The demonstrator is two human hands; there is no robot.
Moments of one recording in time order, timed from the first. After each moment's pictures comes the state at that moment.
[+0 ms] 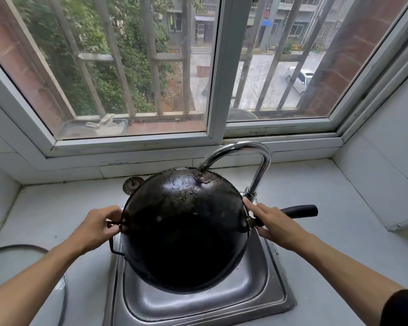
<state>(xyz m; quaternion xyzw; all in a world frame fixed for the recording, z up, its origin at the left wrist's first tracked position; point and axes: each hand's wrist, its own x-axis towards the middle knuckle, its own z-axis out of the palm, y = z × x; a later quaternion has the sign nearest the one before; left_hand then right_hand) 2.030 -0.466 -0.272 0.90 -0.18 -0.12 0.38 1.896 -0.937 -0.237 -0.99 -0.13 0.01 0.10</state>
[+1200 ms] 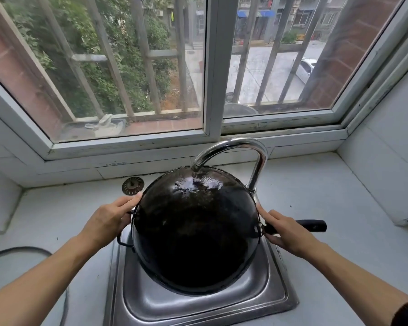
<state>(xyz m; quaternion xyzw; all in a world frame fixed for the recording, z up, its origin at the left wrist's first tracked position) 2.034 -0.502 -0.263 0.91 -0.36 0.07 0.19 1.870 -0.973 -0.271 -0.98 -0.09 0.04 0.18</state>
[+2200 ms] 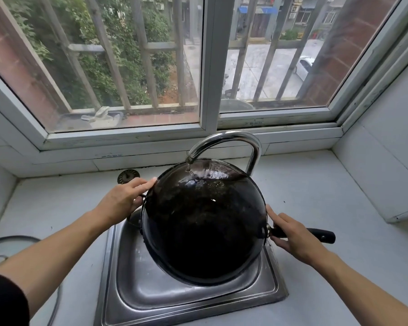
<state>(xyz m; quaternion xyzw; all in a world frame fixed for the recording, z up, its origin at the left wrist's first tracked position) 2.051 -0.545 -0.256 0.90 -0.40 0.03 0.17 1.831 -0.993 -0.271 -0.97 -0.02 0.04 0.22</state>
